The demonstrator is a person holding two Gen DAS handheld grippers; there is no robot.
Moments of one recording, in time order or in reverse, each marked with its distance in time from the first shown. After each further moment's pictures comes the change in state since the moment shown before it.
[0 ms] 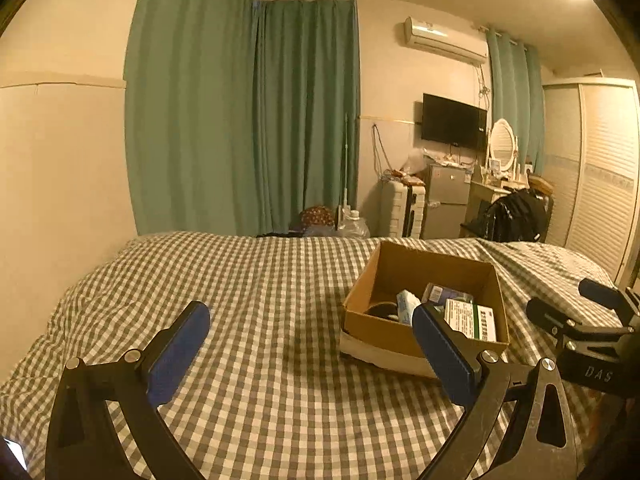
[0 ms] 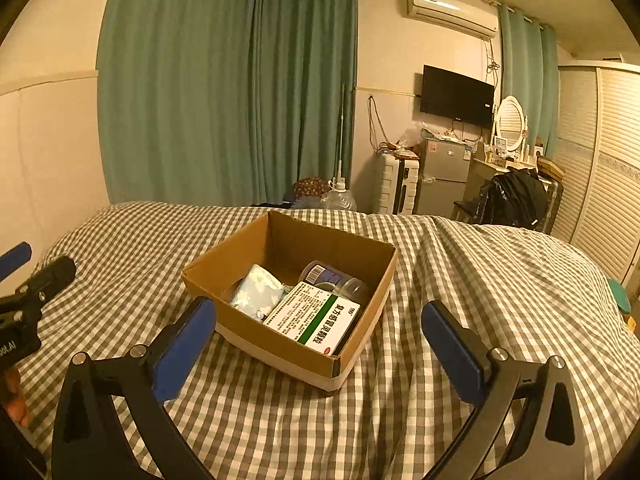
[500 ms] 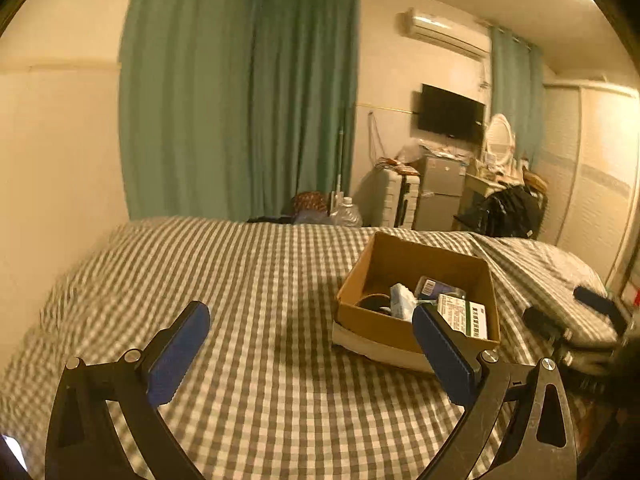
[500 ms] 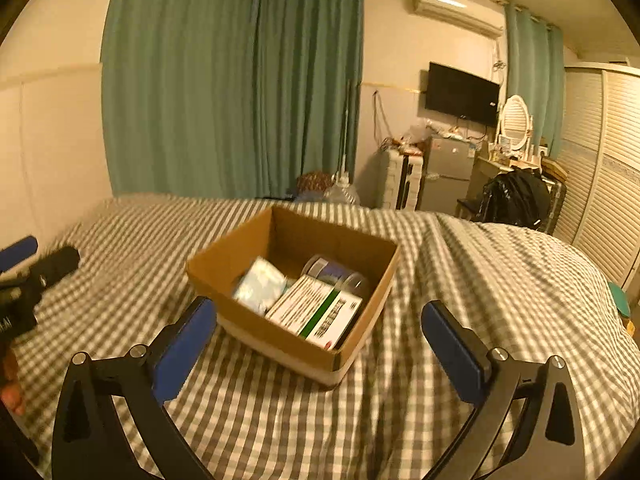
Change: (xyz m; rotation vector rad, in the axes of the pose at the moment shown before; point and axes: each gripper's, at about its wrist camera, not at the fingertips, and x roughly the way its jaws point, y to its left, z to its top) left arm 0.005 0.008 0.008 -0.047 0.051 -0.030; right arm 0.003 0.008 -0.002 -0.030 0.037 0.009
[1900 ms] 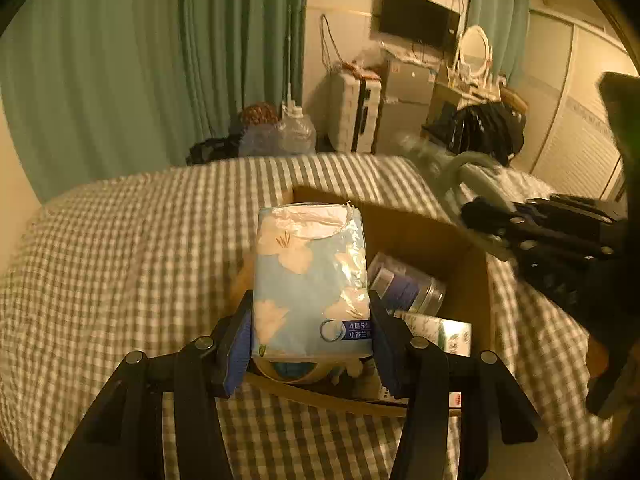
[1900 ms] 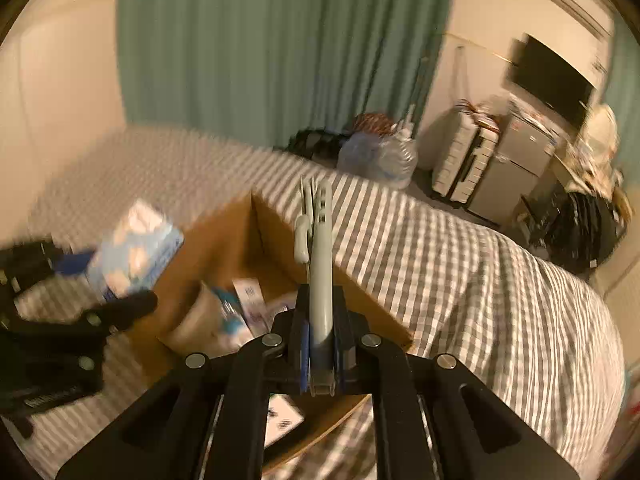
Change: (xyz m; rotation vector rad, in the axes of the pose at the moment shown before) left arm 0.184 -0.089 0.040 0.123 0.394 -0.135; right arm 0.168 -0.038 0.098 -0.266 0.277 0.201
